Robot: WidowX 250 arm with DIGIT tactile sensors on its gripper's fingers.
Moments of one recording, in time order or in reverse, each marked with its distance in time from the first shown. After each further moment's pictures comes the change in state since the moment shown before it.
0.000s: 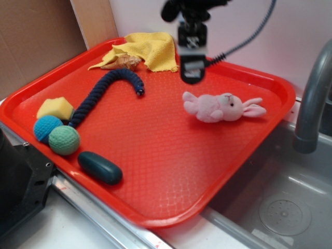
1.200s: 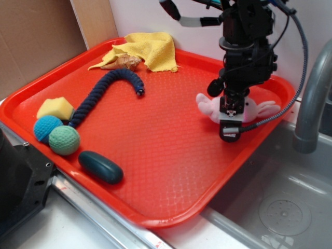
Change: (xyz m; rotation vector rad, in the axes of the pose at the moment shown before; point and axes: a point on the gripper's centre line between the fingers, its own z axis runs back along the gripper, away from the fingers) arm 0.044 0.003 -0.078 -0.043 -0.010 -0.116
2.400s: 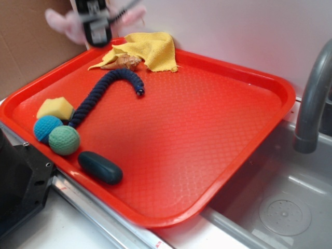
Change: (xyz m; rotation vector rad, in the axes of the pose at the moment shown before) arm -0.164 -0.019 0.158 -0.013 0.001 0.619
